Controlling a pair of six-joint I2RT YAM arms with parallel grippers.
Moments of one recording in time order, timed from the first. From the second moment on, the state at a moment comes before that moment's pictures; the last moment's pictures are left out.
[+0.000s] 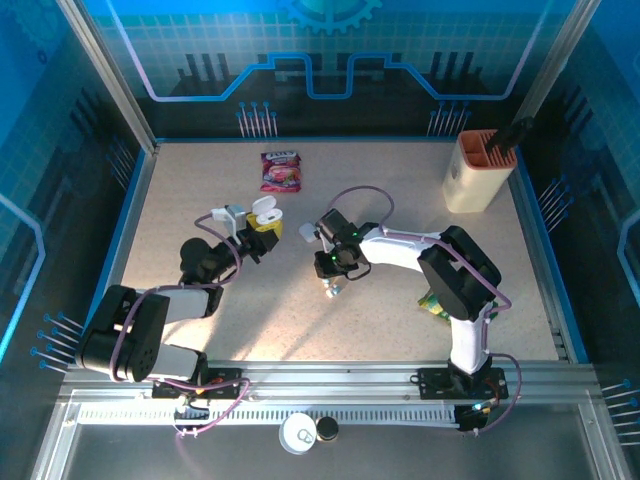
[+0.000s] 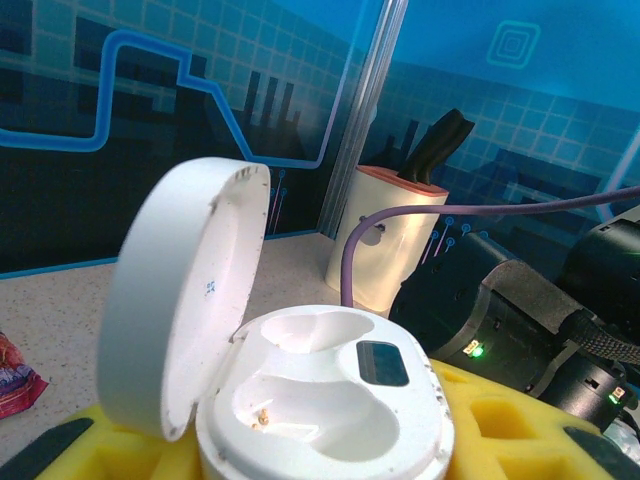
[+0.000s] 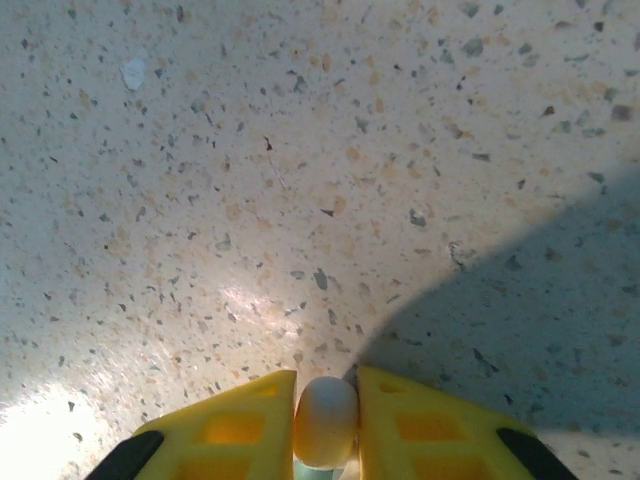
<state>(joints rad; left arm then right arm) -0.16 1.39 0.30 1.28 0.65 -0.38 0.74 1.93 1.21 -0.44 -0.15 0.45</state>
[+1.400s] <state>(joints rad) -0.13 1.37 0.28 1.28 0.66 -0.40 0.74 1.84 1.20 -0.83 0.29 0.23</state>
